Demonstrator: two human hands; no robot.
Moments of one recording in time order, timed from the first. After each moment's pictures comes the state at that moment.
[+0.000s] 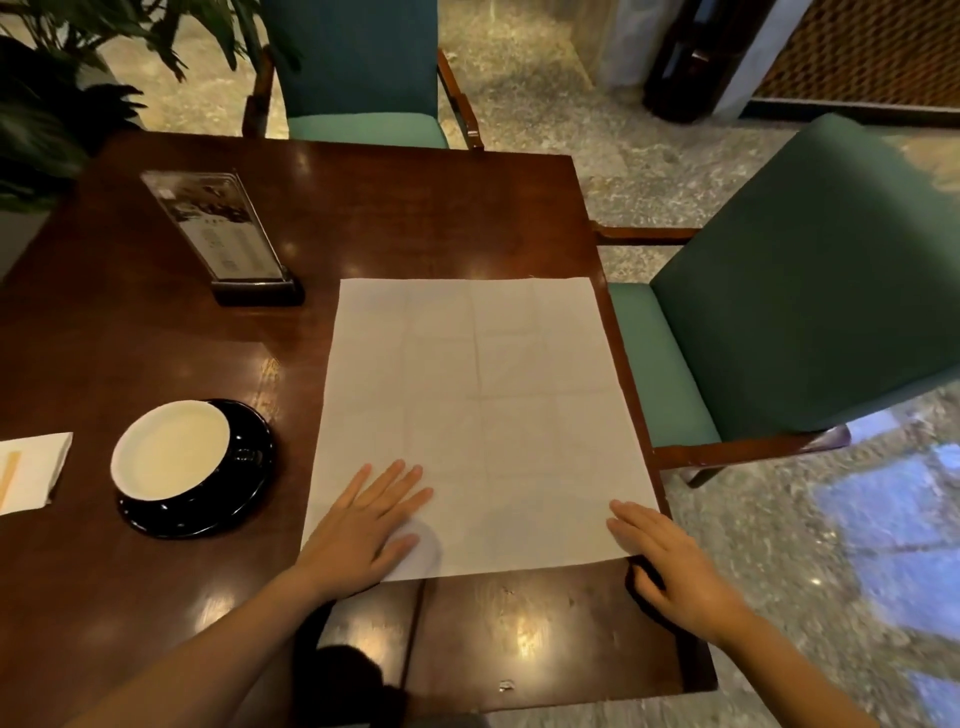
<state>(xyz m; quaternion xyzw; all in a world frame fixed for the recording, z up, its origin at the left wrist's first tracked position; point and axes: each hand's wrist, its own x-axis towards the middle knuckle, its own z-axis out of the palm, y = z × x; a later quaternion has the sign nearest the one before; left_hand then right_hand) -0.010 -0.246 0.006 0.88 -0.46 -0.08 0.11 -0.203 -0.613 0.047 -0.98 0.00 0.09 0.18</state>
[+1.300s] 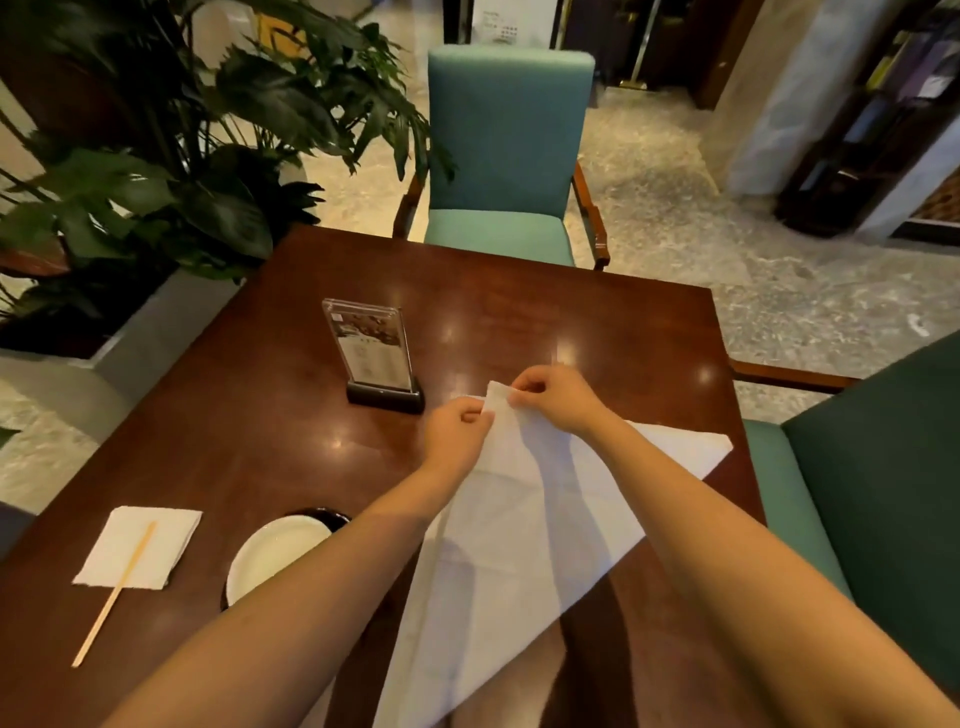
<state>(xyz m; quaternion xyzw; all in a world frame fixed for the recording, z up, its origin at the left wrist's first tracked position) 0.192 -0.319 0.150 0.84 0.06 -0.06 0.54 0.223 -0.472 0.168 -0.92 -0.02 0.09 0.38</state>
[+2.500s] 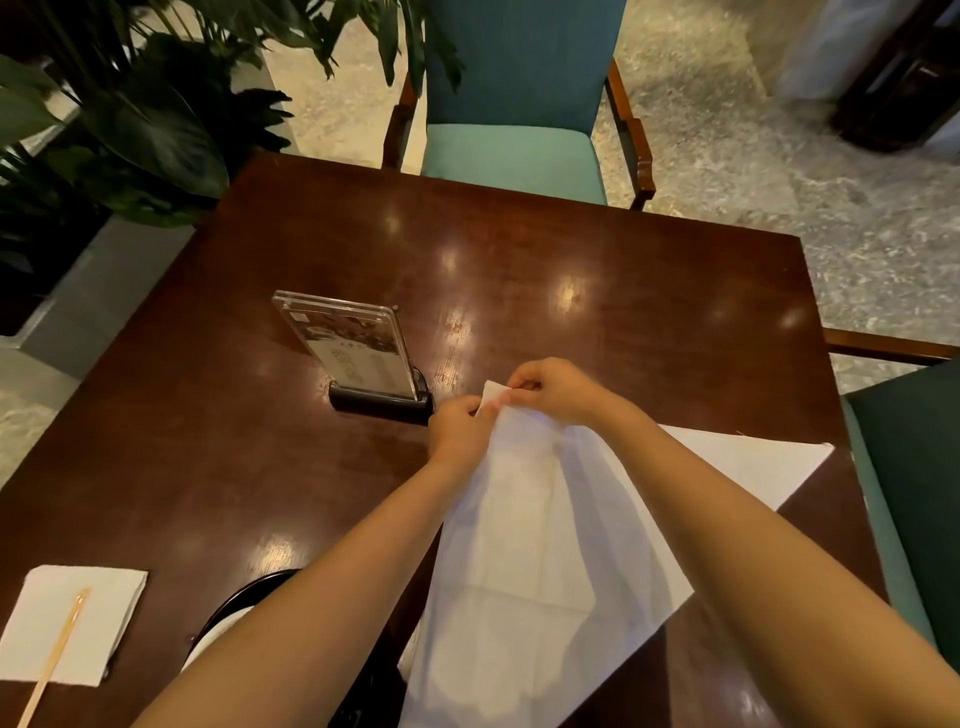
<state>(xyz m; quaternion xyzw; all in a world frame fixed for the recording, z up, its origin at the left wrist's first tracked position) 0.283 -0.310 0.057 0.84 0.10 -0.14 0.52 0.320 -0.457 0.081 -0.91 -0.05 0.23 0.34</state>
